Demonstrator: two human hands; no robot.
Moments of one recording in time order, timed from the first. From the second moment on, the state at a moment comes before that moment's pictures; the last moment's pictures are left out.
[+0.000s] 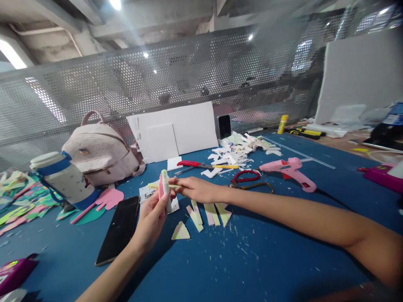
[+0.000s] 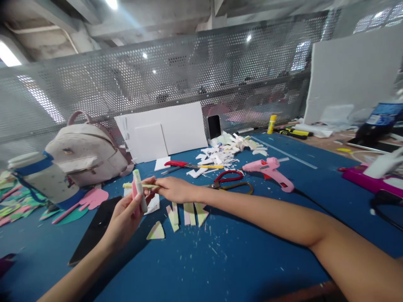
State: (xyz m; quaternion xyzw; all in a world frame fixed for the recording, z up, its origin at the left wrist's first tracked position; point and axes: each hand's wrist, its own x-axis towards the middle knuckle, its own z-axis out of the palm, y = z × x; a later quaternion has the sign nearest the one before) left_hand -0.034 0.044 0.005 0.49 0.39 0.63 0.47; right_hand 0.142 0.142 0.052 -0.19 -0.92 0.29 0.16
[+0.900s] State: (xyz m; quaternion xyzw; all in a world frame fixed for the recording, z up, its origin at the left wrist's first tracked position) left_hand -0.049 0.047 0.016 0.44 0.41 0.70 0.37; right_hand 0.150 0.140 0.056 -0.25 -0.93 0.22 0.15
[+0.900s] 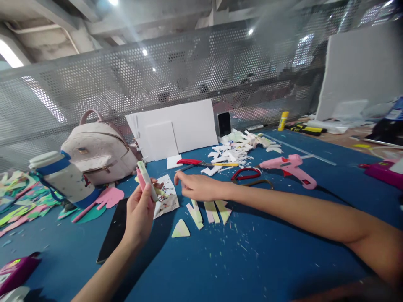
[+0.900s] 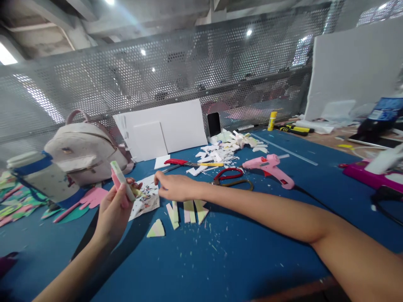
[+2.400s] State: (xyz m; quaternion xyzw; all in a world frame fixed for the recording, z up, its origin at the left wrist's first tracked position) left_hand -0.044 0.035 0.016 0.73 0.50 0.47 0.08; right_hand 0.171 0.129 0.114 -0.06 -0.98 -0.06 0.15
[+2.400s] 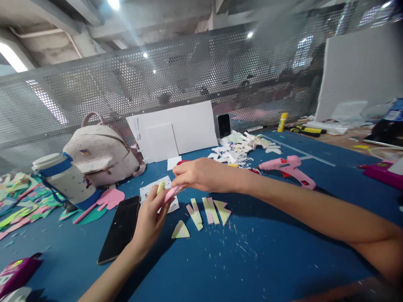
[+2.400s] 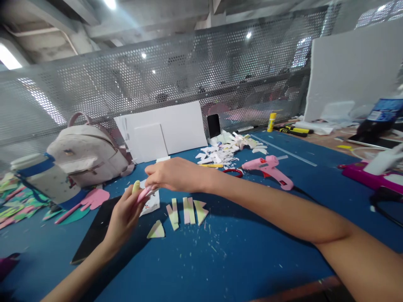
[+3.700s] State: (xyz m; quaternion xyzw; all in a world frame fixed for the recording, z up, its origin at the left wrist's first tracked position) left_hand -0.042 0.032 0.014 0.79 0.50 0.36 -0.01; right_hand 0.180 0.144 0.128 -0.13 -0.95 0.15 0.24
